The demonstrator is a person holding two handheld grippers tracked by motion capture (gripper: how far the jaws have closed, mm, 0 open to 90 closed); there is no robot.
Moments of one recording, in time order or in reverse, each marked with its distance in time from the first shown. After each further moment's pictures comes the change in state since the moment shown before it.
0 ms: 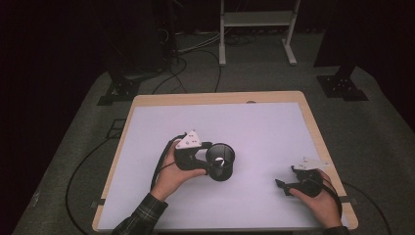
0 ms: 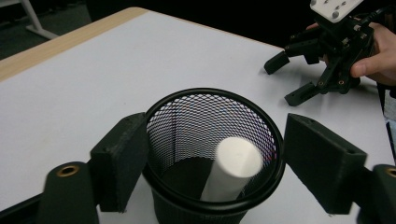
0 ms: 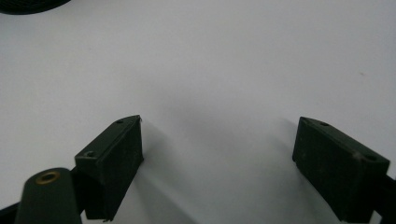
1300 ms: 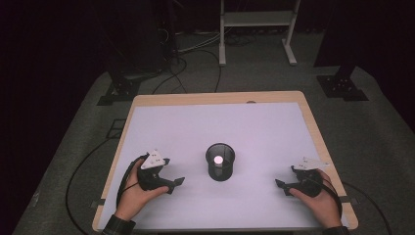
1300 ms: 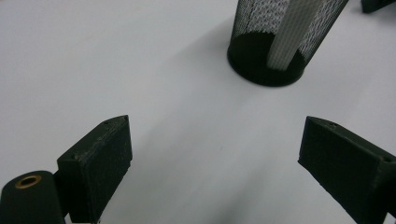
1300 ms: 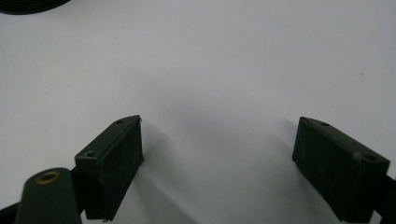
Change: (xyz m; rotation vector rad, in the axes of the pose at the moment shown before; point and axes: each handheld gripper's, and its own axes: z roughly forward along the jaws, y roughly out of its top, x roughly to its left) left arm 0.013 -0.085 -0.081 0.170 0.213 -0.094; right arm 0.000 0.000 0.000 0.000 0.000 0.000
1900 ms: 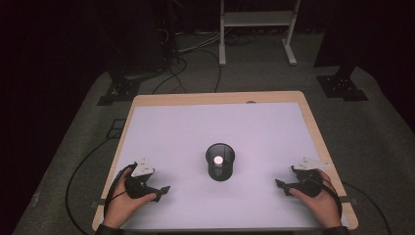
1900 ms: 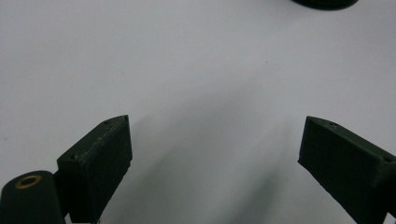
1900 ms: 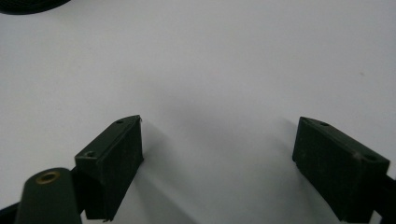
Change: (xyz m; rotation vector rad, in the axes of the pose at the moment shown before) left arm 0.015 -0.041 -0.015 0.126 0.080 -0.043; right arm 0.000 0.000 0.000 0.000 0.000 0.001
